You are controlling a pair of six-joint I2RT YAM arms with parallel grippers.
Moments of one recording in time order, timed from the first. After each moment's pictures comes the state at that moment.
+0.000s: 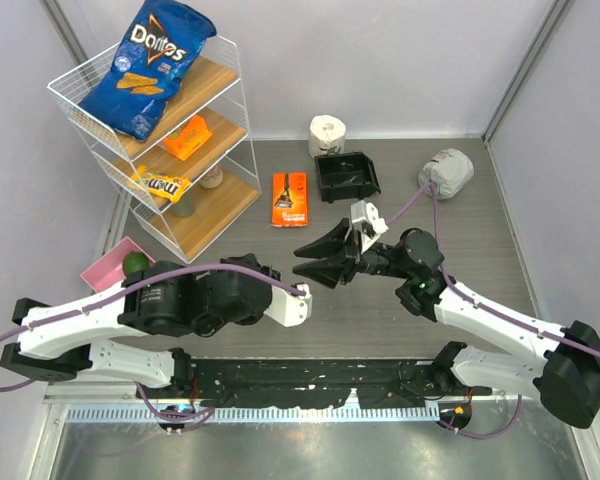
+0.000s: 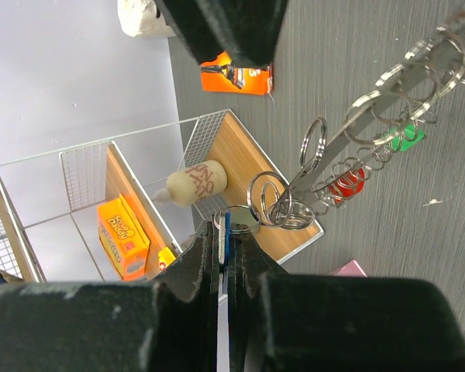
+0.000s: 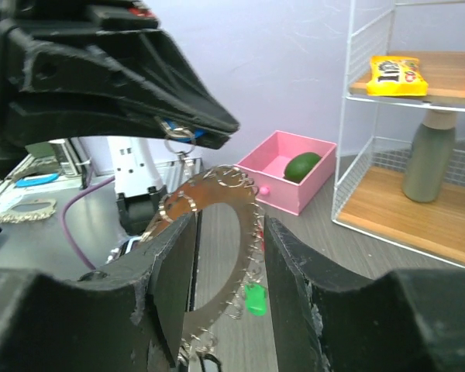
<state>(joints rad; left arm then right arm) -1.47 1.12 1.50 -1.24 -0.68 0.63 0.78 1.07 0.66 0.73 -0.68 0.32</state>
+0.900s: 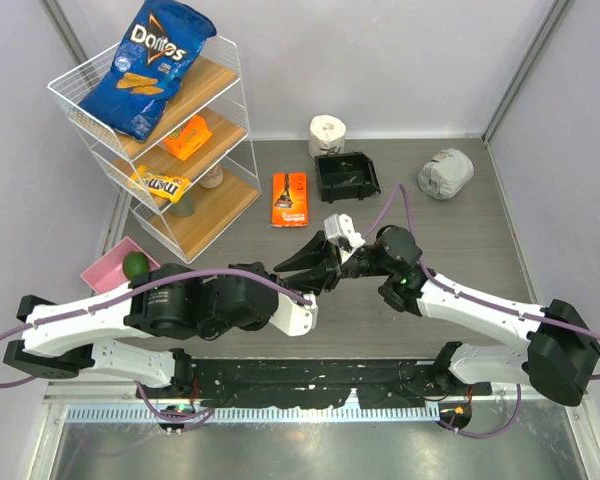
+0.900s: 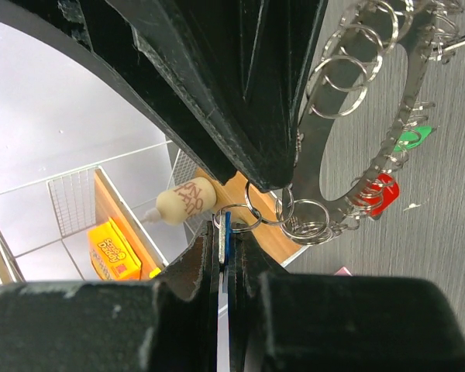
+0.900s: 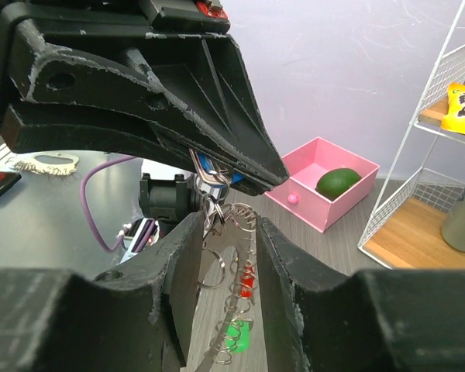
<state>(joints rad) -1.50 1.14 1.50 -1.24 -0.63 0.63 0.88 1.19 0.72 0.79 -0.80 0.19</state>
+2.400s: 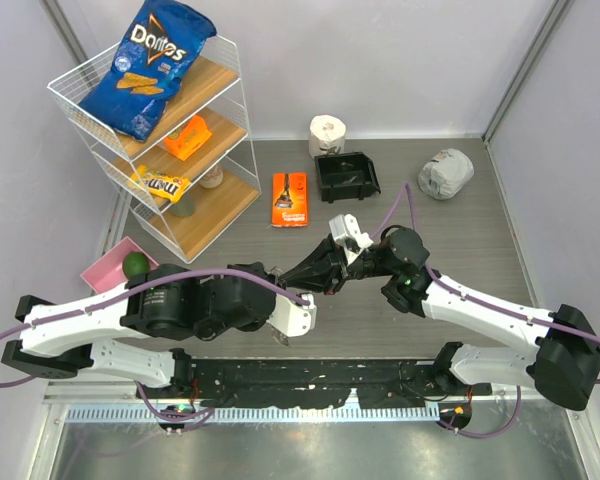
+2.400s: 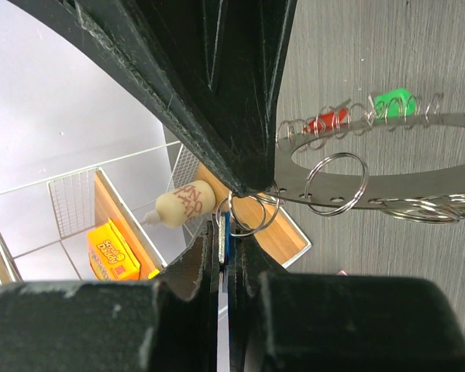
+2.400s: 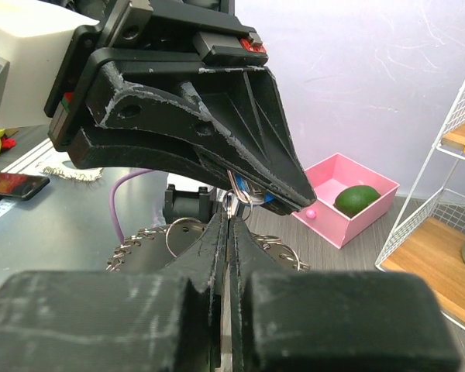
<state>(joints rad) -1.51 1.13 1.50 -1.24 -0.62 0.62 0.89 1.16 0.73 0.79 -0.84 0.24</state>
